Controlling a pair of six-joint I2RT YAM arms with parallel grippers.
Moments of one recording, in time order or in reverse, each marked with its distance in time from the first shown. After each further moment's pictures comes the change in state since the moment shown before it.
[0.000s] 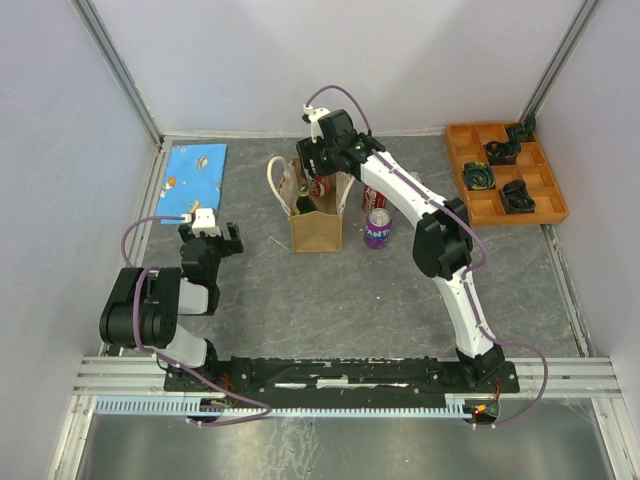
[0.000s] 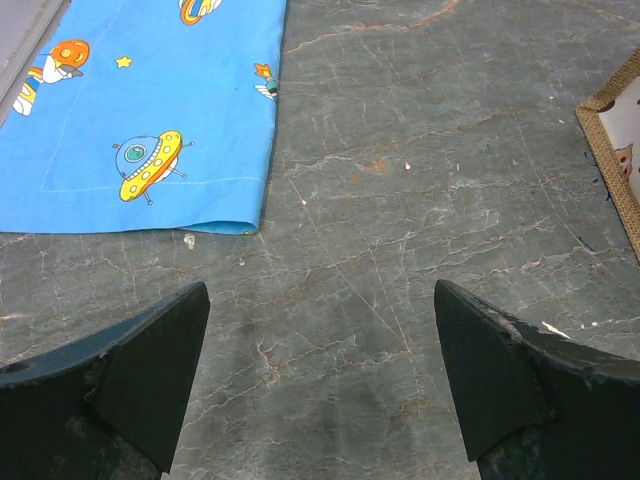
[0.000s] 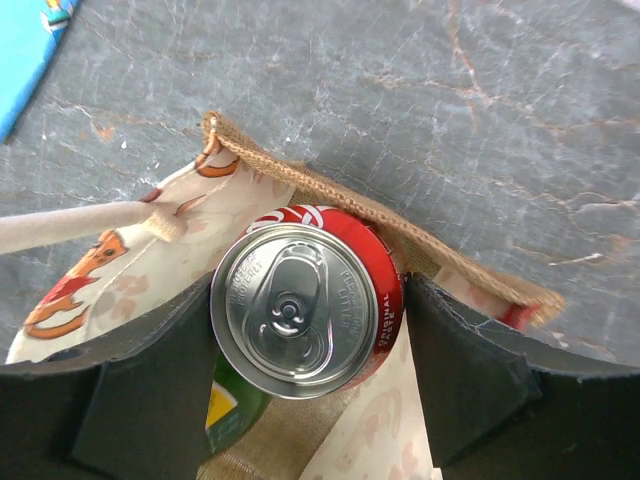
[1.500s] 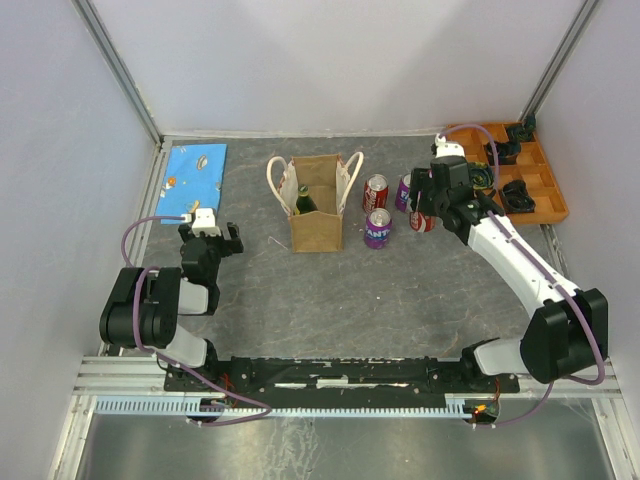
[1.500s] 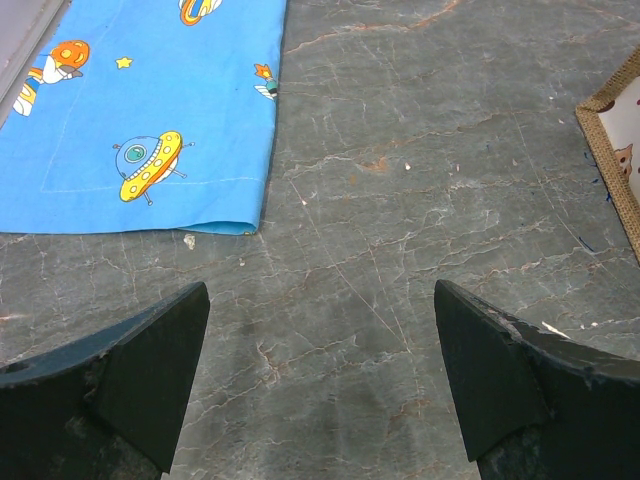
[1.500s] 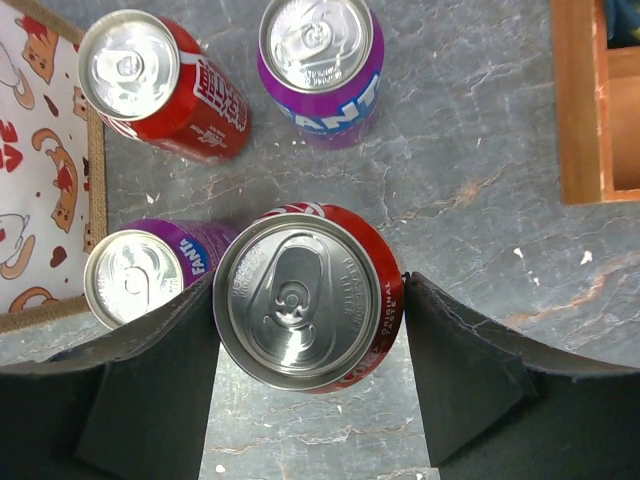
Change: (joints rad) left arm 0.000 0.000 0.000 0.000 0.000 0.000; right arm -0.275 -0.976 -1.168 0.185 0.279 0.185
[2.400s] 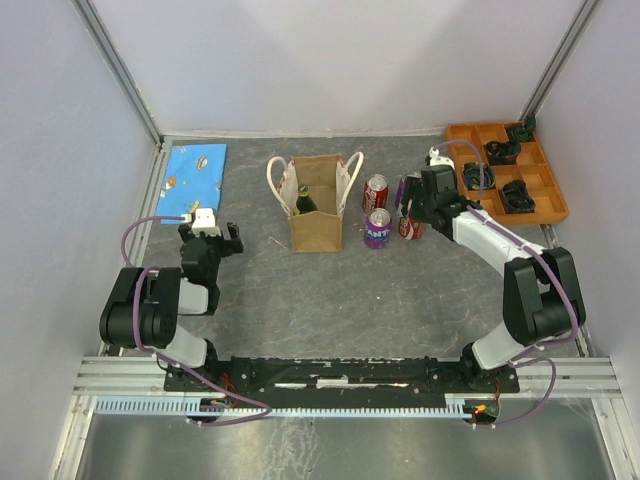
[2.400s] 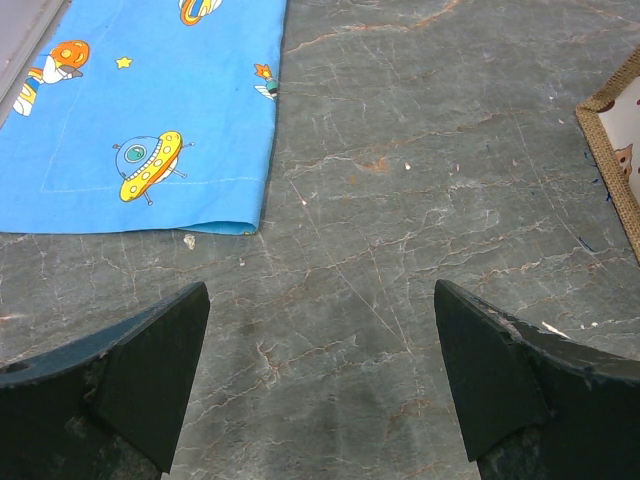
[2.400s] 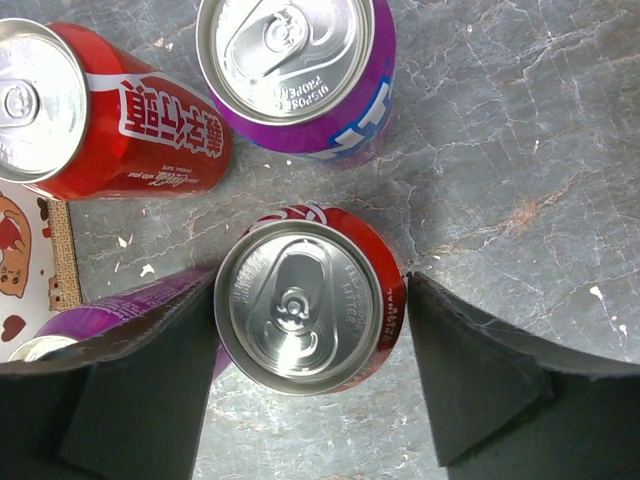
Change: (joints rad) left arm 0.000 0.000 0.000 0.000 0.000 0.000; right arm -0.039 0.207 -0.064 0.209 -0.059 0.078
